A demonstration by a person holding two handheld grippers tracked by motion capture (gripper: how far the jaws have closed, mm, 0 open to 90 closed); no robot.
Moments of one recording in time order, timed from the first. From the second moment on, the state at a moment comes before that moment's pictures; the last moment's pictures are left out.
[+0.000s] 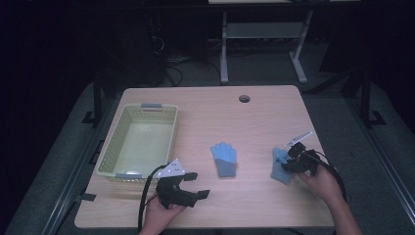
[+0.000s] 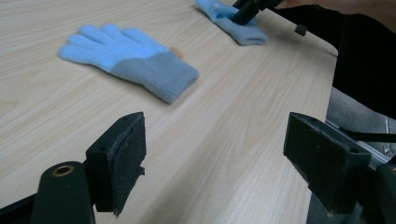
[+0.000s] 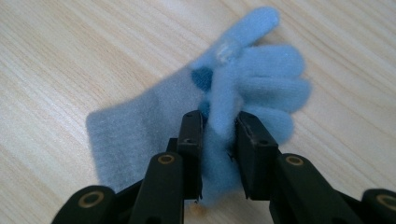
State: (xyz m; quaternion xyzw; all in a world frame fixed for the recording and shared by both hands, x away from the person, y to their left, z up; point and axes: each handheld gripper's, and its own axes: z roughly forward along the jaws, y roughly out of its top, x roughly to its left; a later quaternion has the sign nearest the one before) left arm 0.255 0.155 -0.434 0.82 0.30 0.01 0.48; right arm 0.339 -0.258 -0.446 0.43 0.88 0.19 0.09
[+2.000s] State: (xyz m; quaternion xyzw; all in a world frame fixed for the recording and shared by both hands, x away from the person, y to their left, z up) left arm 0.255 0.152 -0.436 0.82 0.30 0.01 0.49; right arm 0.337 -0.254 -0.444 0.43 0.88 0.20 0.09
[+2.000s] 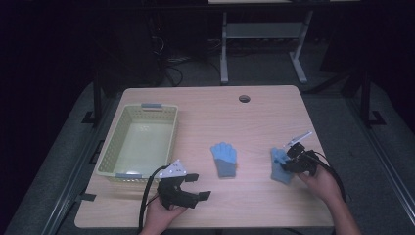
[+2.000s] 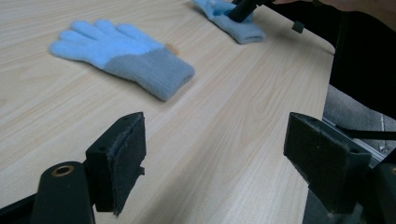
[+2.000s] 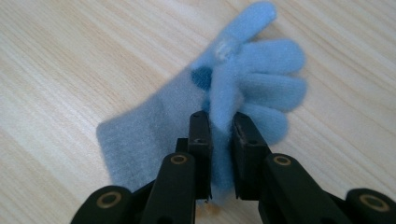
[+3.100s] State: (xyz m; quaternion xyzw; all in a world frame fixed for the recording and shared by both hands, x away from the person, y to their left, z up) left arm 0.254 0.154 -0.435 0.82 0.30 0.00 0.49; right arm 0.335 -0.223 -0.385 0.38 0.89 0.24 0.11
